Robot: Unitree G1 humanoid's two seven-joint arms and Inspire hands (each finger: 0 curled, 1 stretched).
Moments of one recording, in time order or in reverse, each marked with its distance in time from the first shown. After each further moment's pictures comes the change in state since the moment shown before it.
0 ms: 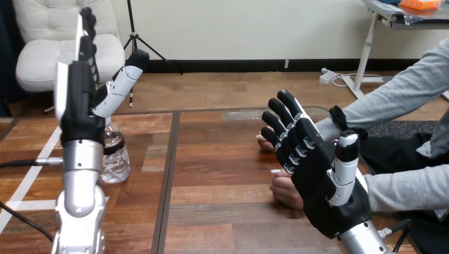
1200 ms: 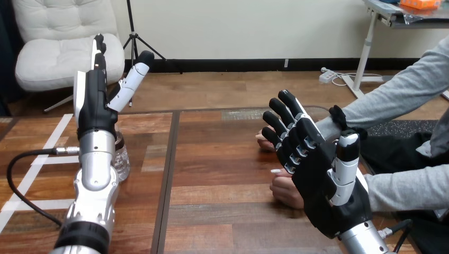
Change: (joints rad) left arm -0.266 0.033 -0.012 0.500 0.038 0.028 0.097; right arm 0.000 -0.001 -0.001 0.000 -0.001 0.000 -0.005
